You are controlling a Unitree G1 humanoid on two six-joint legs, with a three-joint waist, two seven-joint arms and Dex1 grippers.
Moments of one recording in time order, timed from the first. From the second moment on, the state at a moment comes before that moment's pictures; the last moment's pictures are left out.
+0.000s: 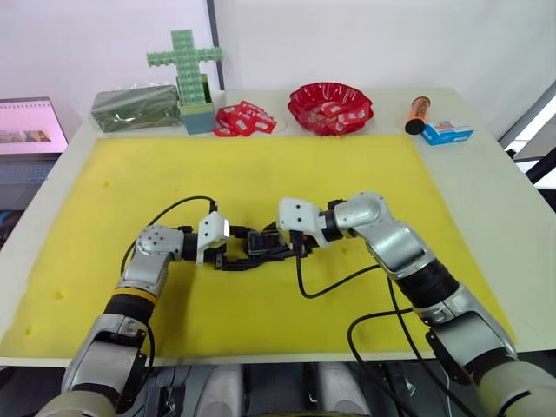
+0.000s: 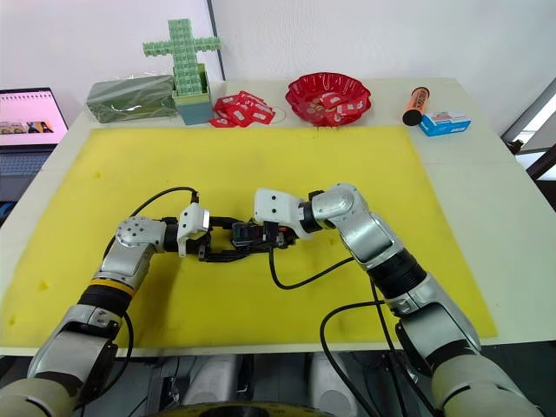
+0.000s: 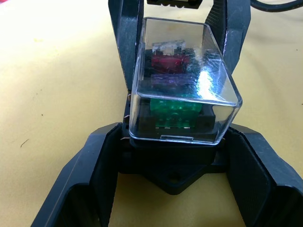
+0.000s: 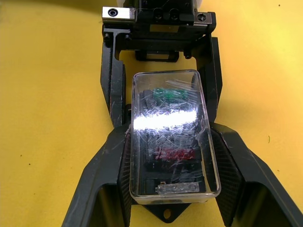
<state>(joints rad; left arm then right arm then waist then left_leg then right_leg) -0.52 0.45 -0.15 0.54 -0.22 -0.27 -1.36 -0.72 -0.45 0.46 0.03 0.02 0.39 1.14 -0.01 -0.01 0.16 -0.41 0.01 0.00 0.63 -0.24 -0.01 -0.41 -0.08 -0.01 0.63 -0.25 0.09</state>
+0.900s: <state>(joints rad) -0.52 0.45 -0.14 0.53 -0.22 -0.27 -1.36 -0.72 -0.49 0.28 -0.12 0.20 0.49 1.17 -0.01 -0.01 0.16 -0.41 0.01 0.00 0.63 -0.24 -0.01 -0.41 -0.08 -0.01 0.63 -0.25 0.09</state>
